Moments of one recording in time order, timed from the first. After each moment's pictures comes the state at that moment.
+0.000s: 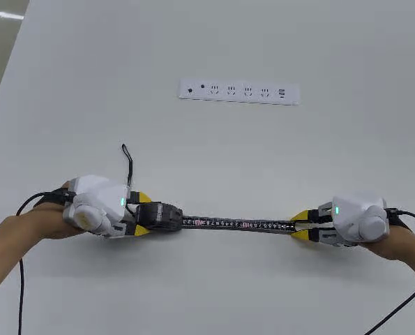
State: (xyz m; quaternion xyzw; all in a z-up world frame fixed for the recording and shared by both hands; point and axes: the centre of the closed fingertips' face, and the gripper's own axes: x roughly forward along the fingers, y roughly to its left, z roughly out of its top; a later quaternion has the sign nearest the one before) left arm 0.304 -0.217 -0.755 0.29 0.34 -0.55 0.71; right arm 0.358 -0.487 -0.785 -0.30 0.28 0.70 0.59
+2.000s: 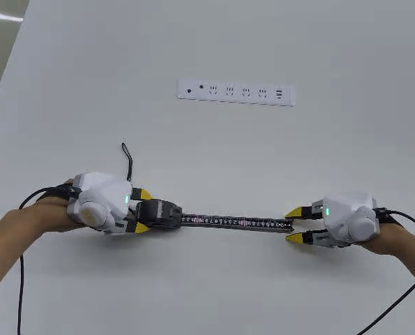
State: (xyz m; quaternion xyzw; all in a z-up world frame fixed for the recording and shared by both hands) left arm 0.304 -0.219 -0.755 0.31 0.33 -0.55 0.70; right arm 0.352 -0.484 -0.784 -0.32 0.28 0.69 0.58
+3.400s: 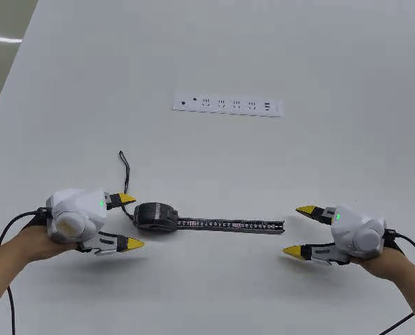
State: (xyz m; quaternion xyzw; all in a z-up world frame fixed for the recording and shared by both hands) left arm 0.283 -0.207 -0.728 0.19 0.33 -0.45 0.81; right arm 0.351 -0.504 -0.757 -0.25 0.30 0.57 0.72
